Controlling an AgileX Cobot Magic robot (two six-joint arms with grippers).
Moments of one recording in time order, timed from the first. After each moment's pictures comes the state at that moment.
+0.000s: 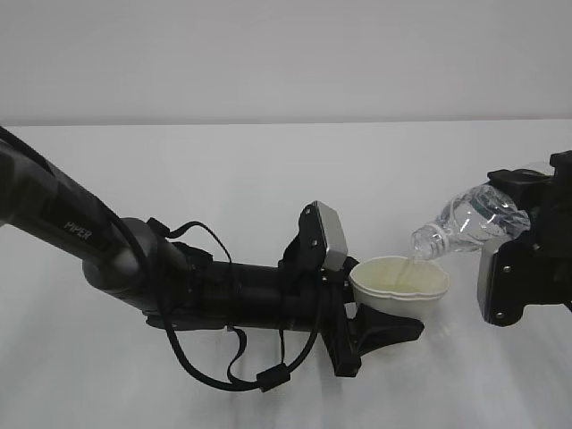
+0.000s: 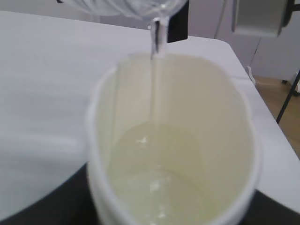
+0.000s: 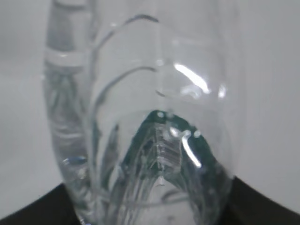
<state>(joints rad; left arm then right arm) -0.70 2.33 -1.13 0.95 -1.07 -0.49 0.12 1.67 -0.33 -0.10 -1.02 -1.64</state>
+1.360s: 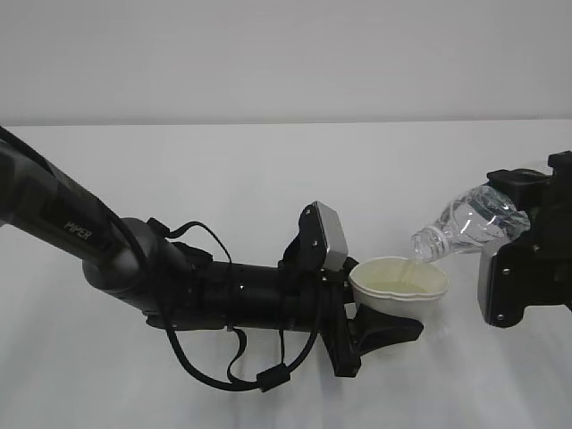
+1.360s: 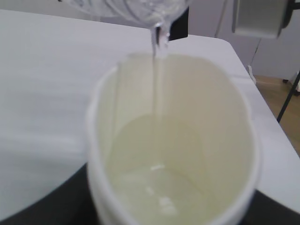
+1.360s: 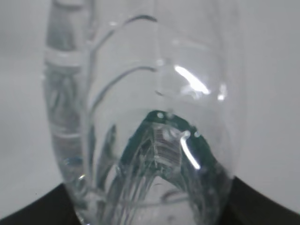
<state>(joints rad) -0.70 2.33 -1.13 0.95 -1.07 -0.49 0.12 1.67 -0.33 -0.10 -1.02 -1.67</state>
